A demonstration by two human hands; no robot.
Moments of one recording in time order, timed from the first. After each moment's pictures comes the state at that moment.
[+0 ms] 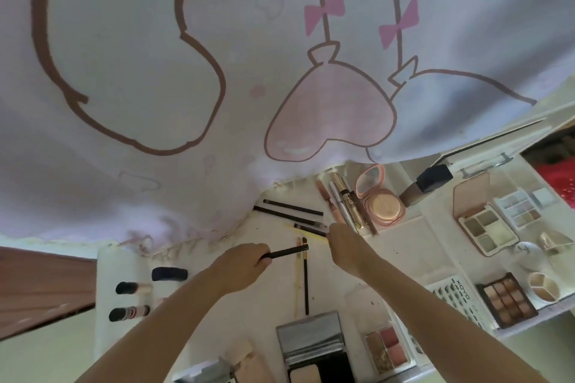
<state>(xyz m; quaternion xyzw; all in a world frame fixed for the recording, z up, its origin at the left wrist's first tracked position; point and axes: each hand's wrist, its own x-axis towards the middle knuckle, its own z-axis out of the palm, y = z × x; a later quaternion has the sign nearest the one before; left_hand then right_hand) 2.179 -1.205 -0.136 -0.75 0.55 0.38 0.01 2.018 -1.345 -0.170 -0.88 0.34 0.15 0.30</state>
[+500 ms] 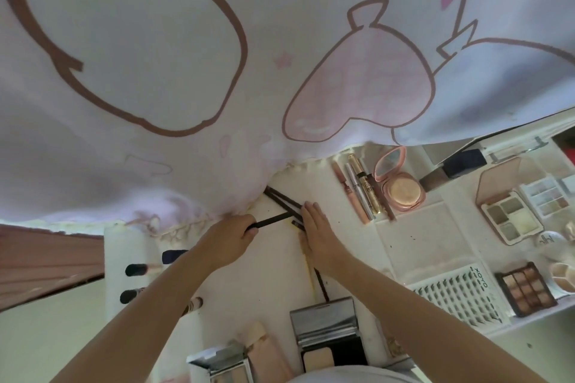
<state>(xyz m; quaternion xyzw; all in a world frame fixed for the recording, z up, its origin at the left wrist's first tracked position) 2.220 -1.190 -0.145 -0.80 0.49 0.35 -0.03 2.057 -1.293 -0.201 -0.89 0.28 0.09 0.34</state>
